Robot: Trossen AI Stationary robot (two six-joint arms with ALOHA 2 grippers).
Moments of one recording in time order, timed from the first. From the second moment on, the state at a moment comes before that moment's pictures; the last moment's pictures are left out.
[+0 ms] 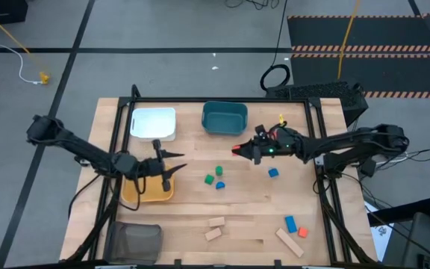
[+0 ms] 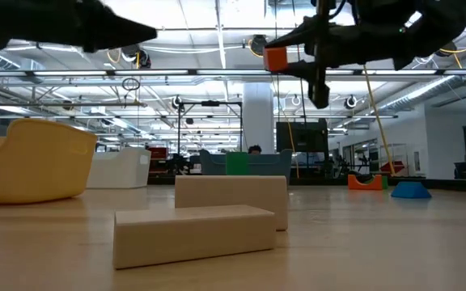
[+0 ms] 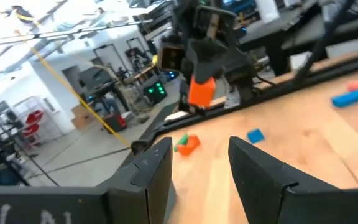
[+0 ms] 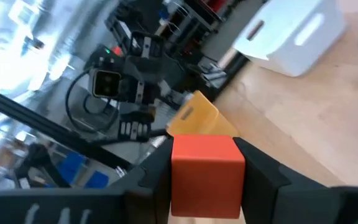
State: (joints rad) left arm -0.32 1.07 0.30 0.83 -0.55 0.46; right arm -0.11 1.29 0.50 0.70 -0.11 0.92
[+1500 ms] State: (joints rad) left arm -0.23 1.44 0.64 0.81 -0.44 0.60; right arm -0.03 1.53 0.64 0.92 -0.07 0.89
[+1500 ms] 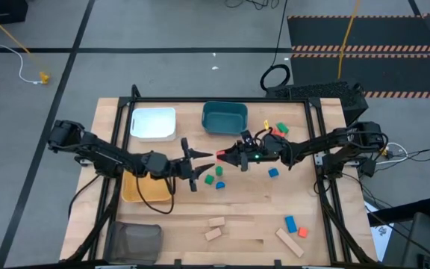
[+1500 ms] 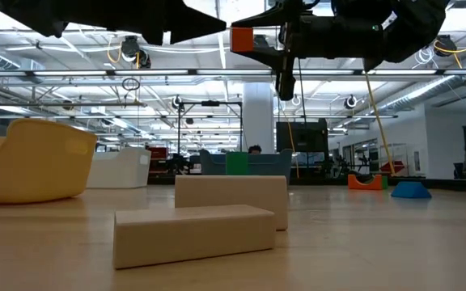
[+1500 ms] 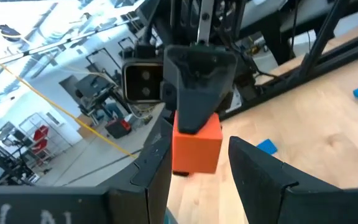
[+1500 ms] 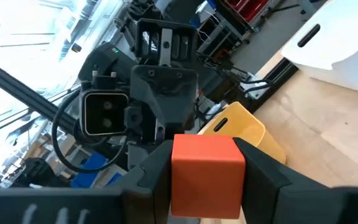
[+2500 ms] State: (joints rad) left arm -0.23 1.44 0.63 0.82 -0.46 0.58; right arm -0.51 1.53 0.64 0.54 -0.03 0.44
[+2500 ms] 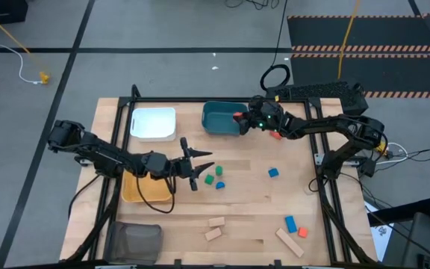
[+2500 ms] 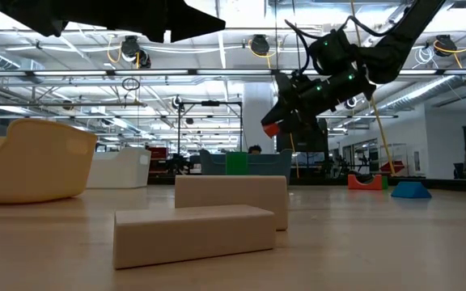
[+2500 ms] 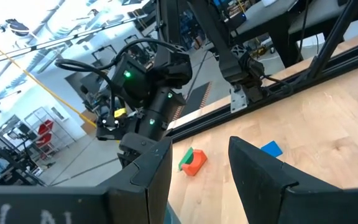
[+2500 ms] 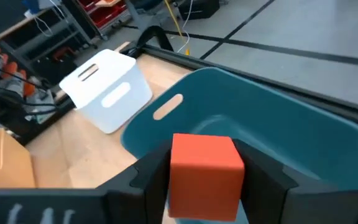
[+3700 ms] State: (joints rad) left arm -0.23 1.44 0.63 0.76 -0.47 0.40; right arm -0.03 1.15 0.61 -0.40 -0.32 0.30
